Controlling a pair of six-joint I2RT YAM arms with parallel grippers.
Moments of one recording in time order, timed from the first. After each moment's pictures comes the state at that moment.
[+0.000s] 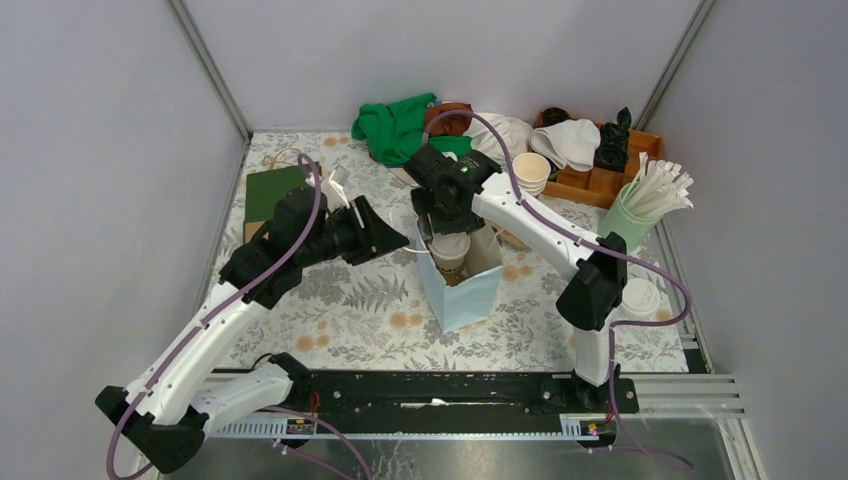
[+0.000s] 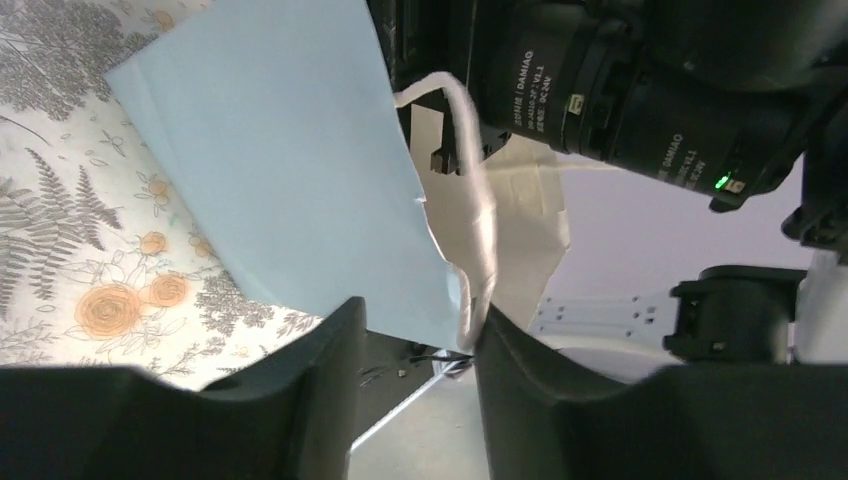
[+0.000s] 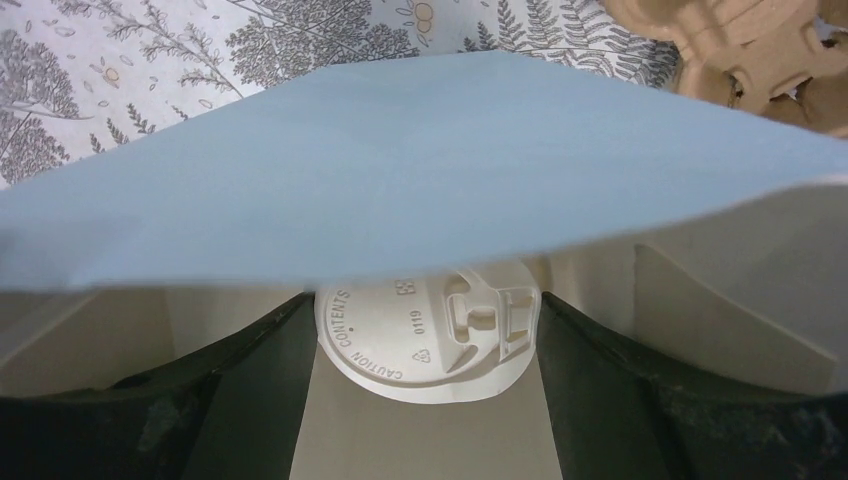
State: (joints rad) left arm -0.60 0.93 1.07 -0.60 0.28 -0.95; right arm 0.83 1.94 1.98 -1.27 0.24 0.56
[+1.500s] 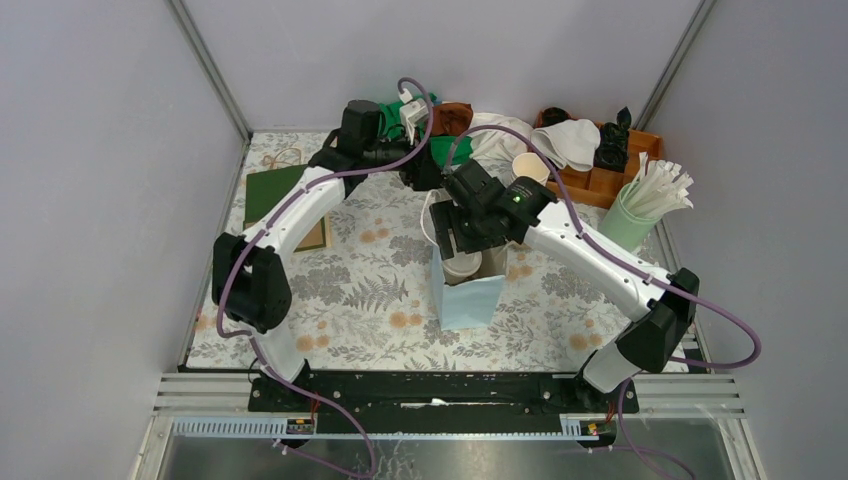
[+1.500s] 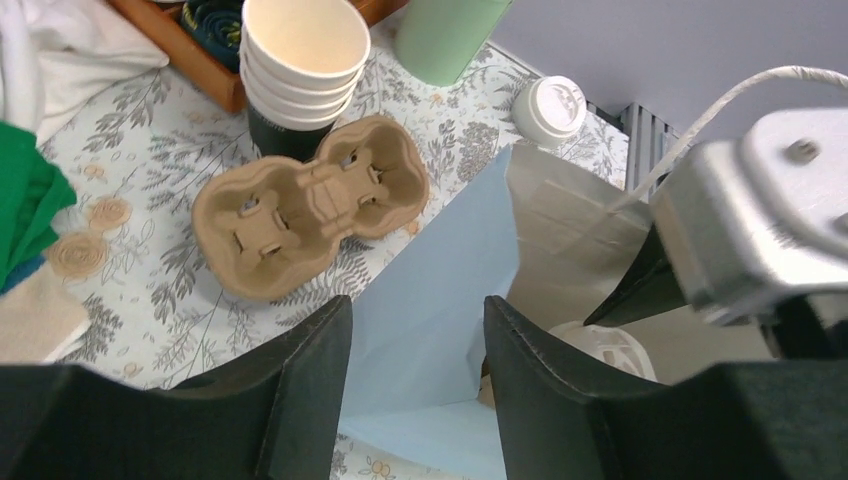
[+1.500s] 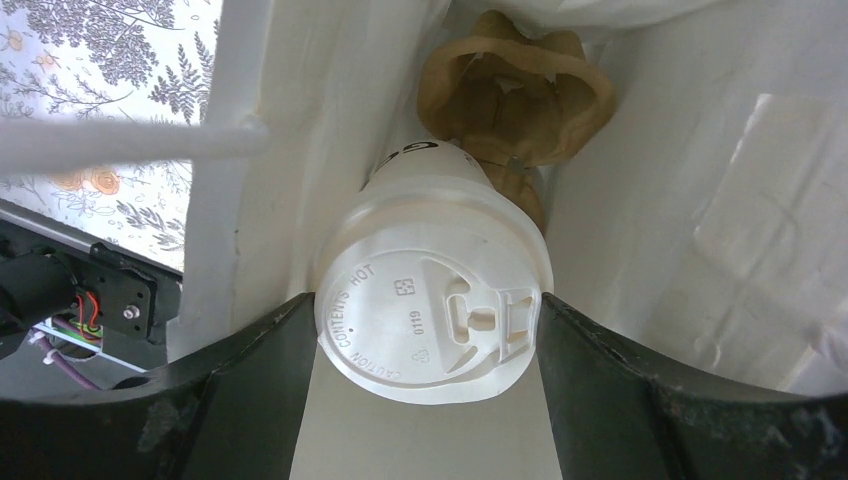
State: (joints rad) left arm -0.41 1.75 1.56 -0.25 0.91 -0.07; right arm 0.84 1.58 1.62 -1.08 0.12 0.50
